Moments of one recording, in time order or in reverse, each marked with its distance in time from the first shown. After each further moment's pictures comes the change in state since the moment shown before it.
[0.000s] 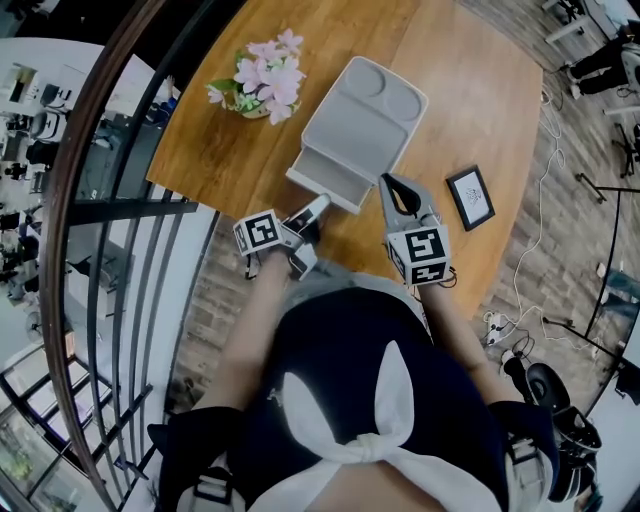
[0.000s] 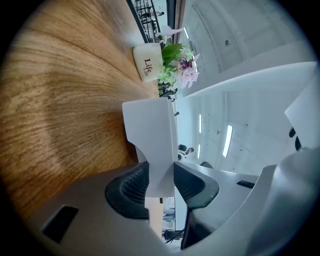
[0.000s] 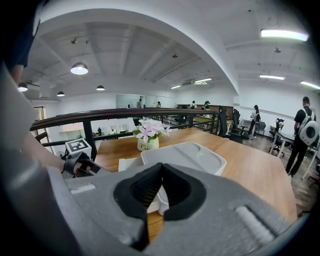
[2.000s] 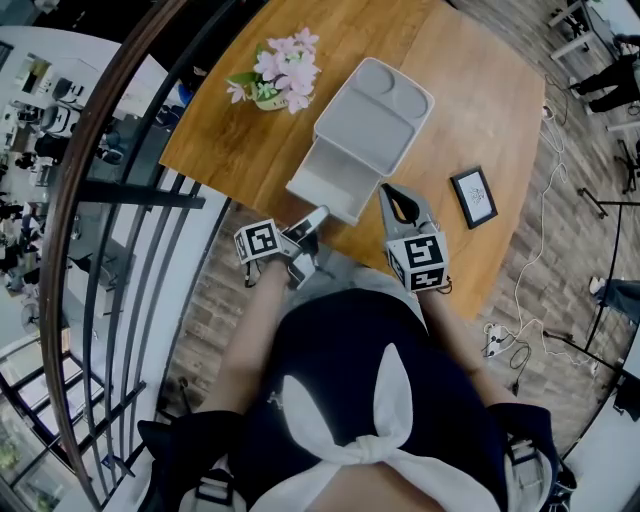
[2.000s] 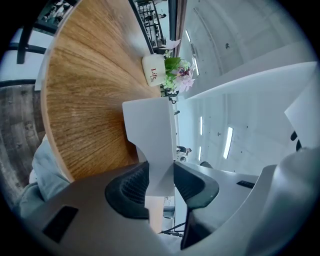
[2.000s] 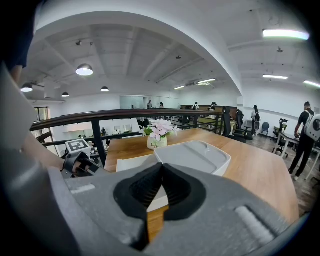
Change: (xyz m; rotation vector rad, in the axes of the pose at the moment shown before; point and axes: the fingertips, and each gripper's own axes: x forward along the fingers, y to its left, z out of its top) left arm -0.050 0.002 -0.034 -0.016 -0.024 0.007; right arm -0.031 0.040 -0.009 -0.014 -0.008 0.038
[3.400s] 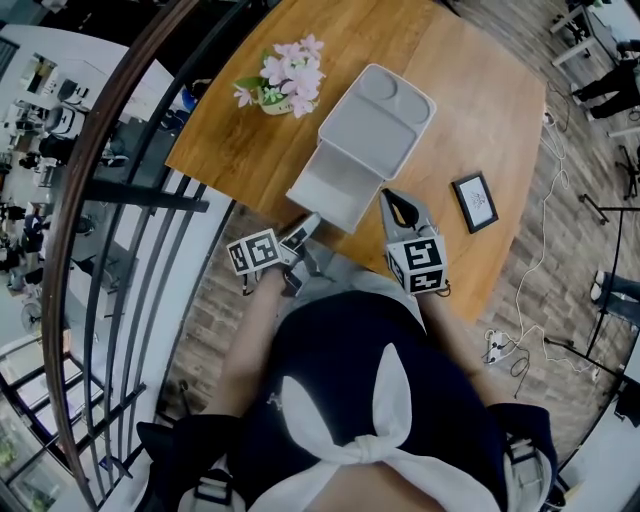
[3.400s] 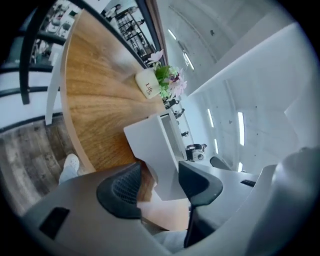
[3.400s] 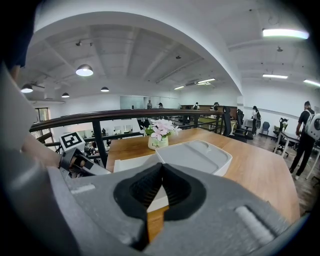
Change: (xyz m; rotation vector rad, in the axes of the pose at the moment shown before) left arm -0.034 0.010 0.015 0.247 -0.044 0.211; right arm -0.001 0.005 -0.002 0.005 -0.002 0.003
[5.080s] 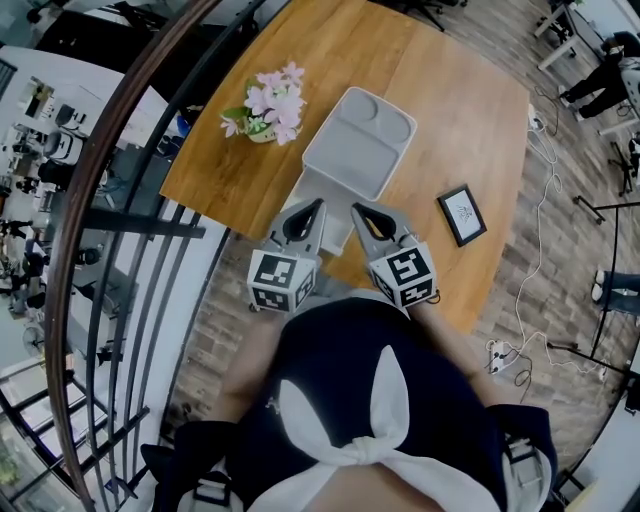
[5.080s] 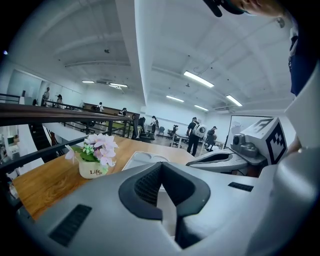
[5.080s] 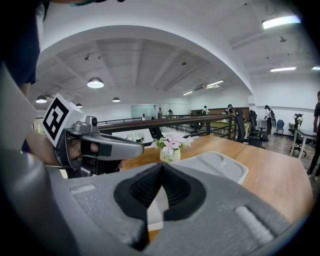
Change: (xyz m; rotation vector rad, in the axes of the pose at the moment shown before) left arm 0.020 -0.171 0.052 1.021 -0.168 0.103; right arm -0.001 0.018 0.046 0.012 -0.086 0.150
